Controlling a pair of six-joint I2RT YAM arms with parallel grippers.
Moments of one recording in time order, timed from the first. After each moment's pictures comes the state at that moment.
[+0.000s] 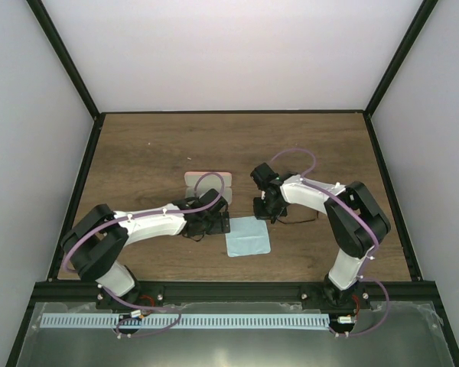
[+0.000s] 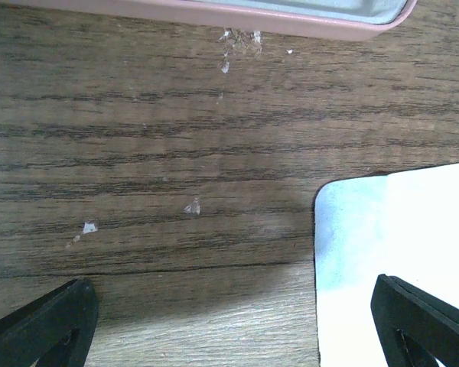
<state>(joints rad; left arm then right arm) -0.87 1.58 0.82 -0.42 -0.08 -0.91 0.61 1.74 1.03 -0.68 -0.07 0.52</state>
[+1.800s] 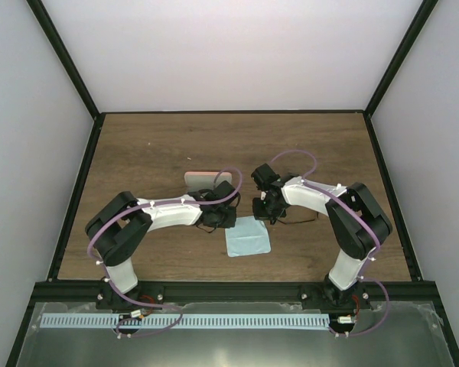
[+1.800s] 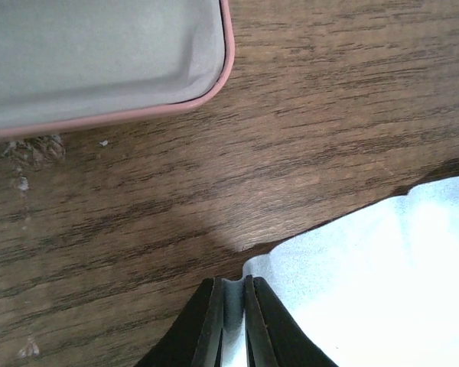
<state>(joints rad) -0.87 1.77 0.98 -0.35 0.01 -0.73 0.61 1.72 1.00 -0.64 -0.11 0.52</state>
